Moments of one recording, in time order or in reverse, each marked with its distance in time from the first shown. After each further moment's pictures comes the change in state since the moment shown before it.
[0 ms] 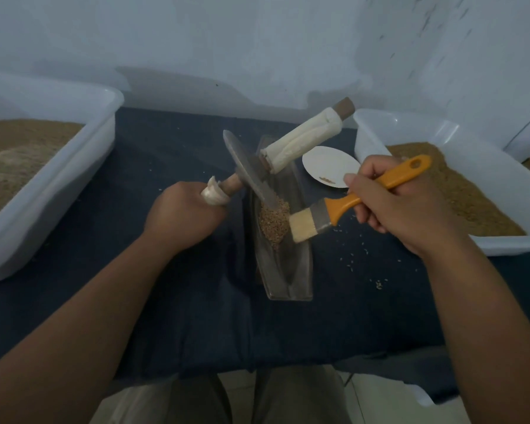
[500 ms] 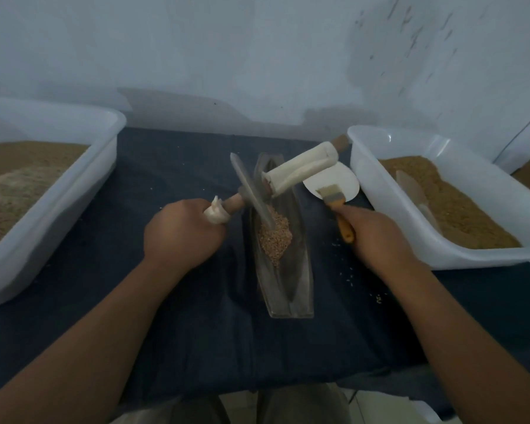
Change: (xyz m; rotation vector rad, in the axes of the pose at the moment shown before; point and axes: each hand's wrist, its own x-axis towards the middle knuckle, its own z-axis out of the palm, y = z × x) left_hand 0.001 0.000 0.006 0.253 0.179 0.087; right_hand 0.020 0.111 0.022 -0.844 -0.105 0.081
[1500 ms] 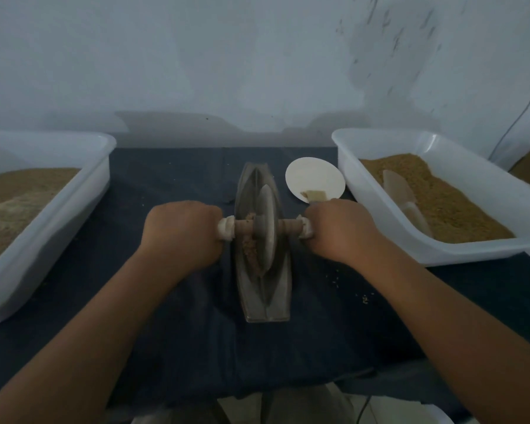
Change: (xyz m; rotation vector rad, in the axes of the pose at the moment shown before) left_hand 0.010 0.034 -0.012 0.650 0.006 0.456; right_hand 0.014 -0.047 -0.032 -0.182 0.024 -0.166
